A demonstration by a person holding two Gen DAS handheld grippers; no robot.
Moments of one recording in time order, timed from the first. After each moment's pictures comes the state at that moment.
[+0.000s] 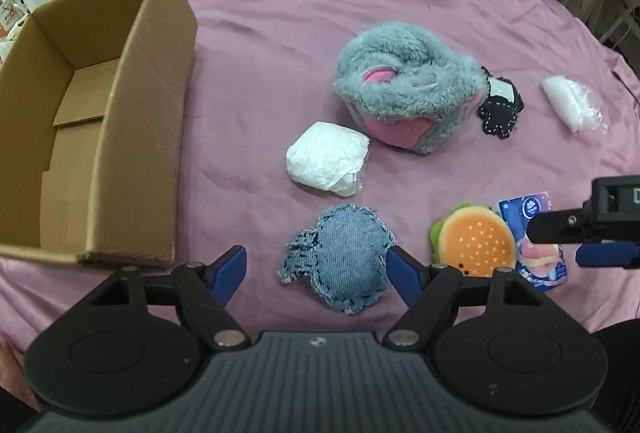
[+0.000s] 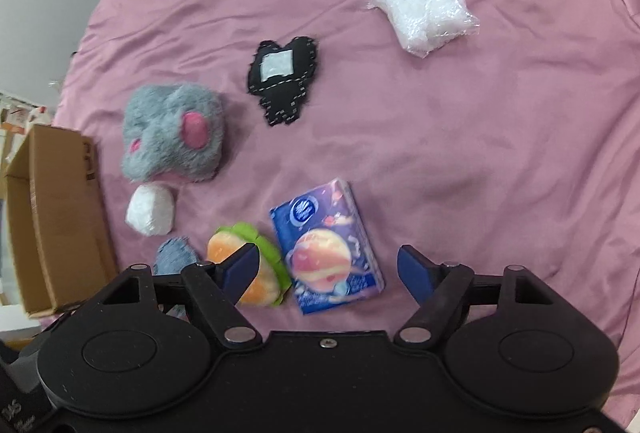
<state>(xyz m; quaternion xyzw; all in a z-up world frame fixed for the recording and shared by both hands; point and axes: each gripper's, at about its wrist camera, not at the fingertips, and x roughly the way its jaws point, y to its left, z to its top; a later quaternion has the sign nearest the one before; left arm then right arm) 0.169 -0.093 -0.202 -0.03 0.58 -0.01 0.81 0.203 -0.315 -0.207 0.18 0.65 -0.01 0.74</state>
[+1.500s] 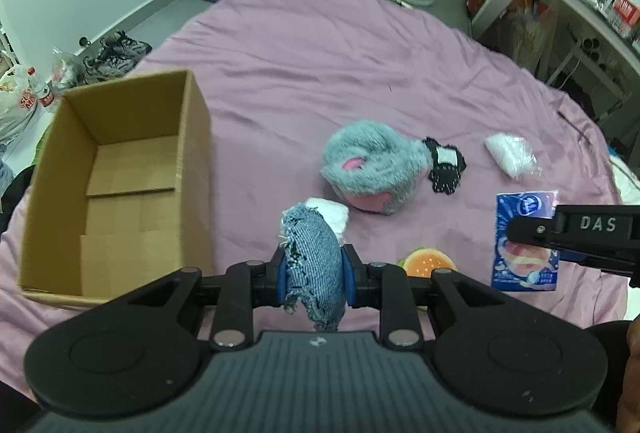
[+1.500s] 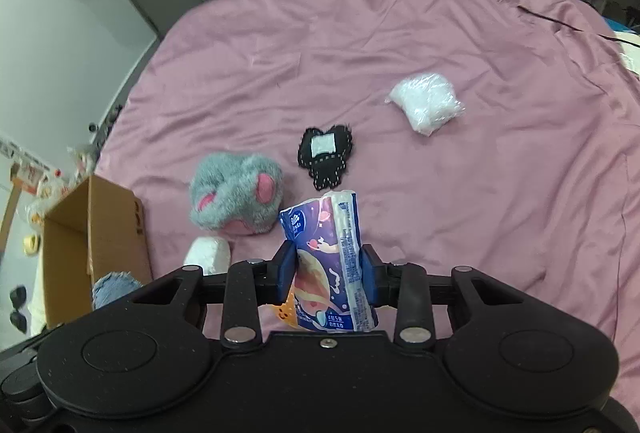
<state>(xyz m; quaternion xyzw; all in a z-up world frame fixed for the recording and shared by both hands) 0.150 -0.070 -0.125 -0.04 0.50 -0.06 0.86 0.158 -0.289 -0.139 0.19 0.51 -0.04 0.84</state>
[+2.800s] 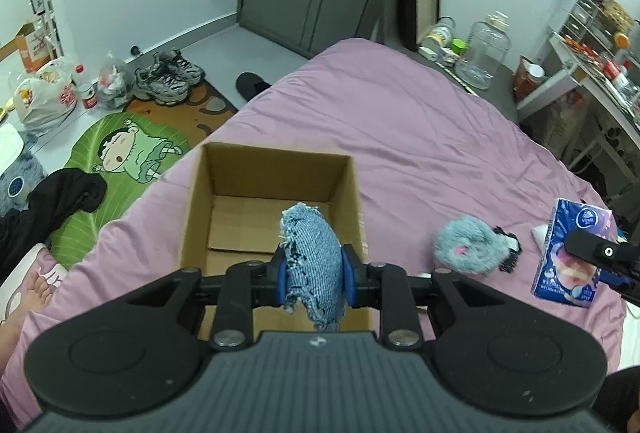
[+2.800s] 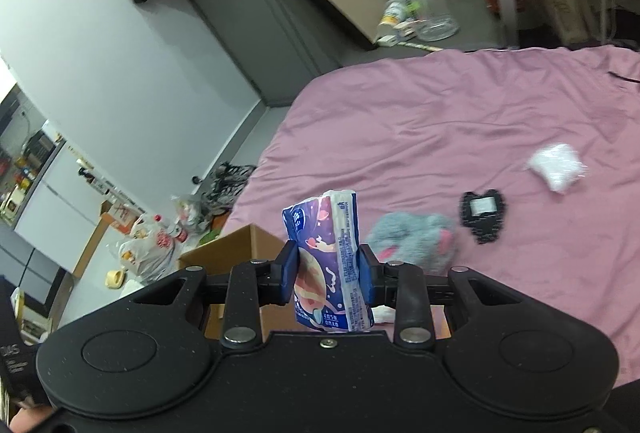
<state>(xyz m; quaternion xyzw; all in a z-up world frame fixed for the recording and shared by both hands) 0.167 0.073 -0.087 -0.10 0.46 -0.01 0.88 0.152 -0.203 -0.078 0.24 0.39 0.07 0.89</state>
